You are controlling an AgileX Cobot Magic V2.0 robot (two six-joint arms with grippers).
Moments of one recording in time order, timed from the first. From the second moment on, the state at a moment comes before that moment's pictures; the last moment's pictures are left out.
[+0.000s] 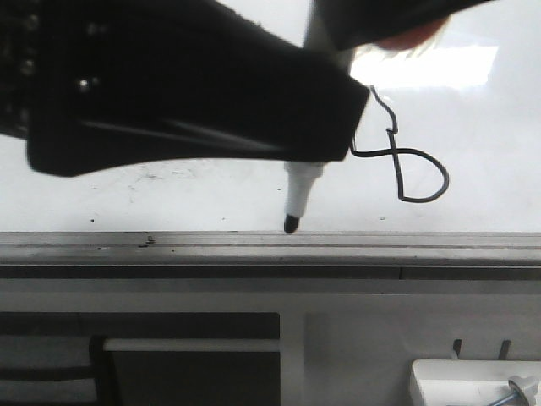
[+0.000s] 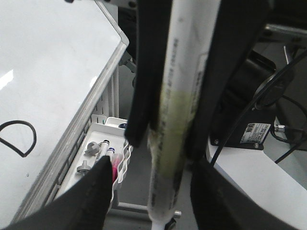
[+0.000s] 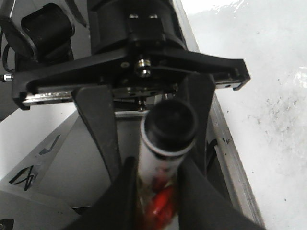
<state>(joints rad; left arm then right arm) -0.68 1.25 -0.63 -1.76 0.82 2.02 0.49 0.97 -0.72 1.13 0.80 -1.54</state>
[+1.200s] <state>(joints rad) -0.68 1.26 -0.62 -1.77 0.46 1.82 0.49 0.71 -0.71 1.27 0.41 -1.55</state>
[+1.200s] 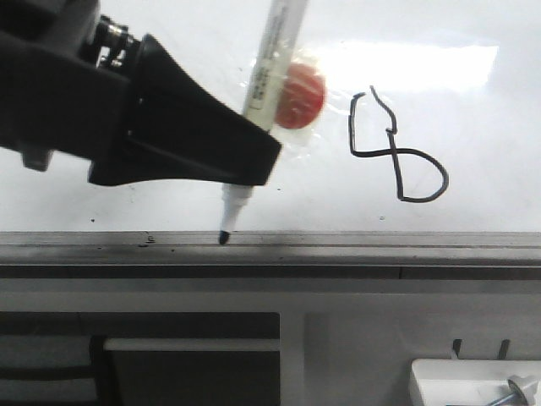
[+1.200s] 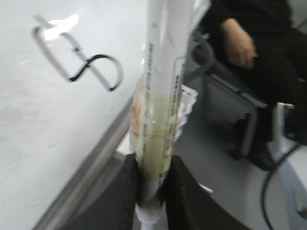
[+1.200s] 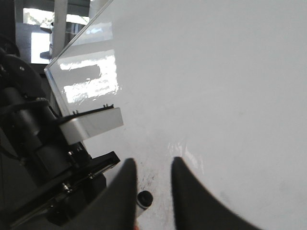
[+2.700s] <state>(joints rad) -0.71 1.42 -0.84 -1.82 0.13 1.56 0.49 0.70 -0.62 1.38 0.33 -1.51</state>
